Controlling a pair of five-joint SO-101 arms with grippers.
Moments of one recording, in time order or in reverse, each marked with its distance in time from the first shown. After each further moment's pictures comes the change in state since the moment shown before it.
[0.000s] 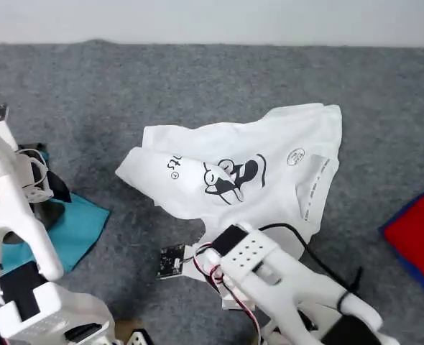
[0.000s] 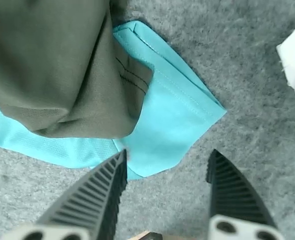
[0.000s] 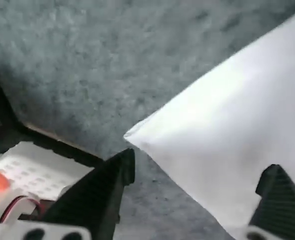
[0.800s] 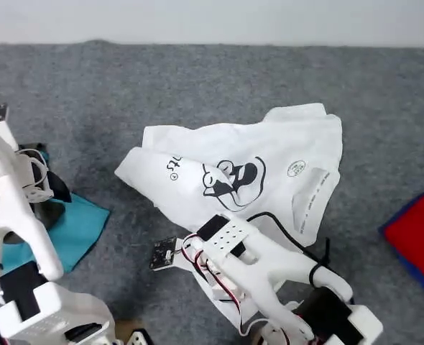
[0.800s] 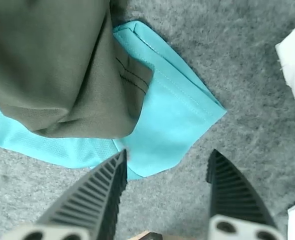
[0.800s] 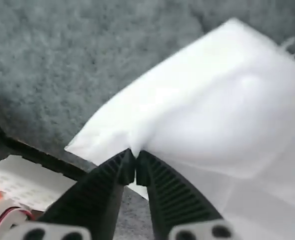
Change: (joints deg) left arm 0.0 0.0 0.0 0.0 0.0; right arm 0.2 13.2 -7.0 -4.3 -0.2
